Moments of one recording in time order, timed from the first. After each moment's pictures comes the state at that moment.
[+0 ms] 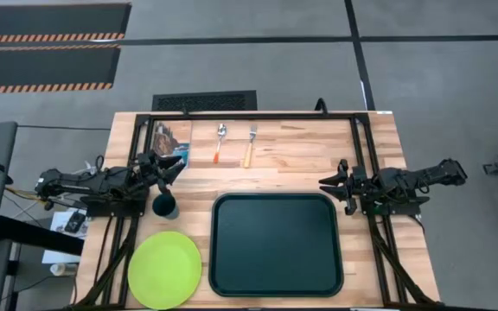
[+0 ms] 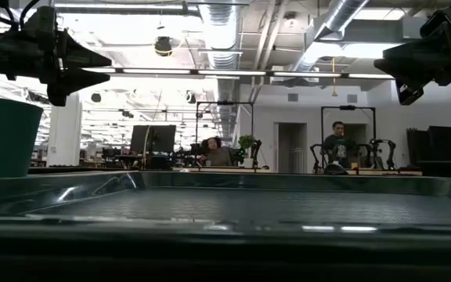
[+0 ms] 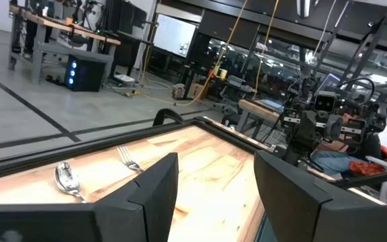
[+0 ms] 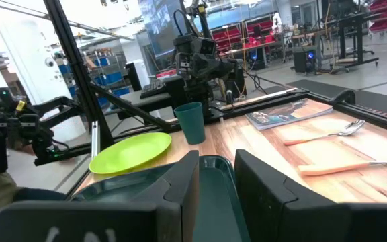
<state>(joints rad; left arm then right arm) -0.11 0.02 0.01 0.09 -0.59 -0.32 0.23 0.01 0.00 0.06 0.29 0.24</state>
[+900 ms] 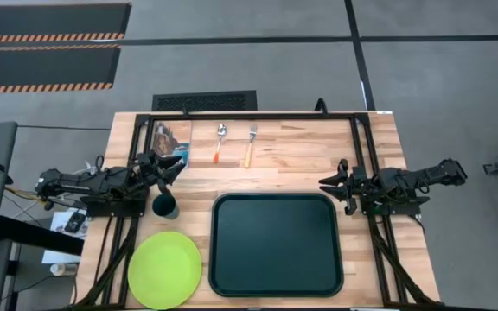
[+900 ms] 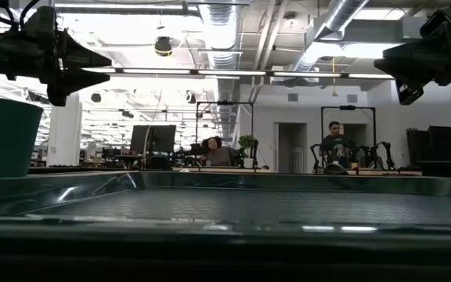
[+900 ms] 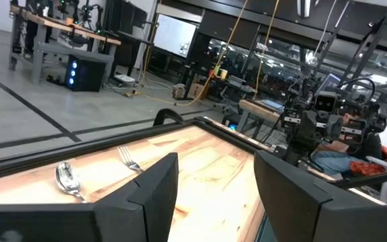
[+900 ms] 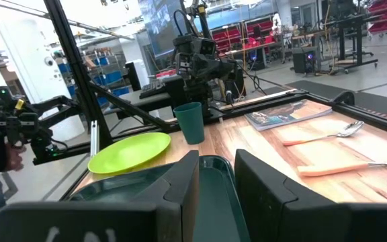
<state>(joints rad) -0.11 0.02 0.01 0.09 -0.59 -0.32 0.23 0.01 0.00 0.06 0.29 0.24</state>
